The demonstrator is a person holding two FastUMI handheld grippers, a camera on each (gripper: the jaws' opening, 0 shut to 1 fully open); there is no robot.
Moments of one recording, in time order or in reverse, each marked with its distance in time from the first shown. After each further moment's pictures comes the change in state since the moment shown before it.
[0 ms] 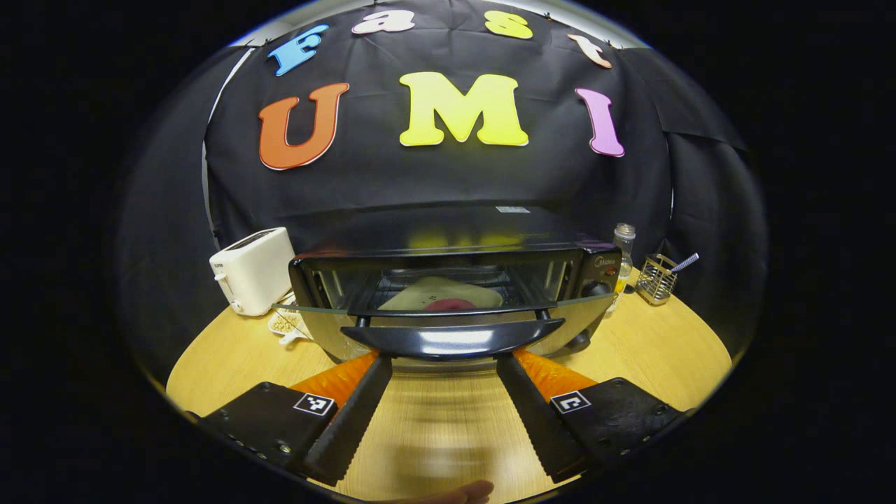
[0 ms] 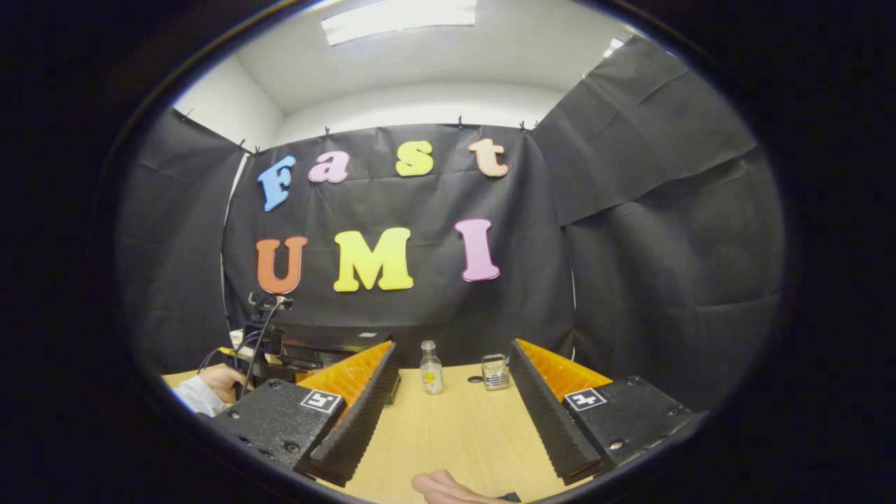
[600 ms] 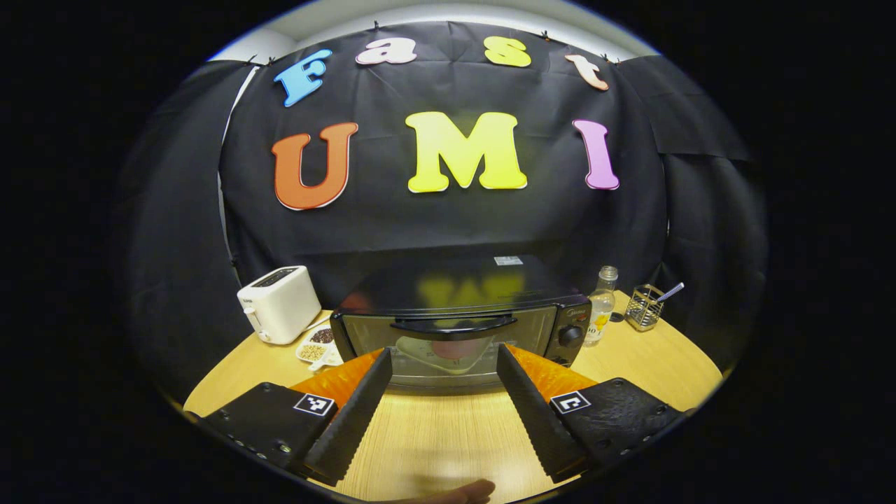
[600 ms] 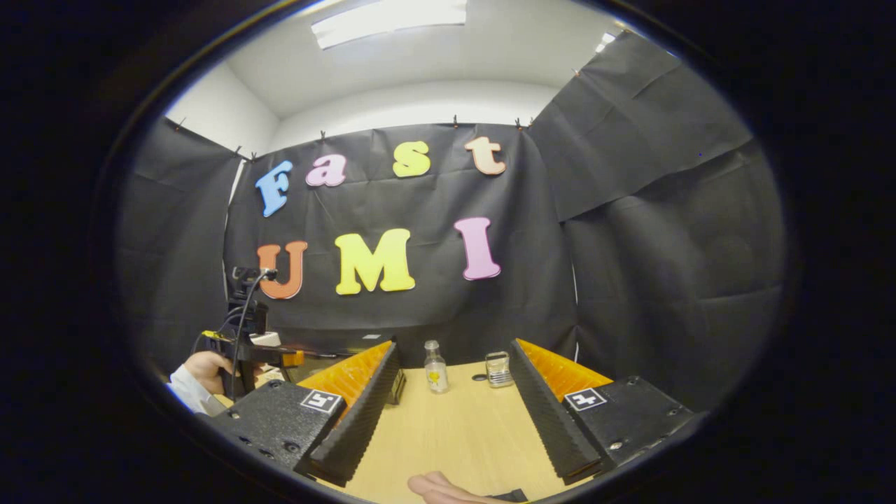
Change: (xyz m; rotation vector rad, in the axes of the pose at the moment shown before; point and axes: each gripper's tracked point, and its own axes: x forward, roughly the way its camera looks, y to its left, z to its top) left arm -0.086 0.008 0.060 0.009 -0.129 0.033; right arm -0.008 0.000 0.006 0.033 0.001 0.003
